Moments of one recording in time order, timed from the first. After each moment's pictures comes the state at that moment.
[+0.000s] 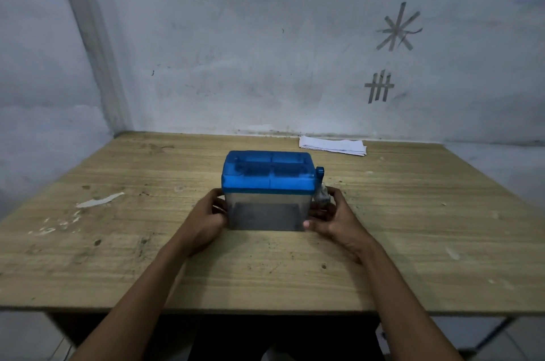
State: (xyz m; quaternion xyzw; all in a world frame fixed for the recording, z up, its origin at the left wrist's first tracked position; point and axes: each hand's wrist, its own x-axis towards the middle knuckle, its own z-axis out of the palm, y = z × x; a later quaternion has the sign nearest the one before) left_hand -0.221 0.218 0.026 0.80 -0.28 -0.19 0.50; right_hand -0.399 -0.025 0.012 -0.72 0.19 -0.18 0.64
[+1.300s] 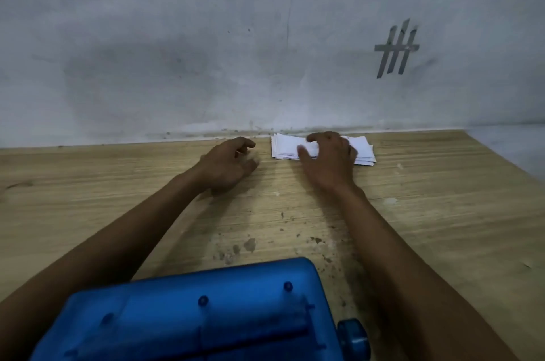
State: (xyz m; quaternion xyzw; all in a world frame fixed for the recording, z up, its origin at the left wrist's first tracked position) left_hand -0.004 -0.081 0.019 0.81 -0.45 -0.14 0.34; right_hand -0.172 -0.253 0.005 -0.87 0.38 -0.29 0.14
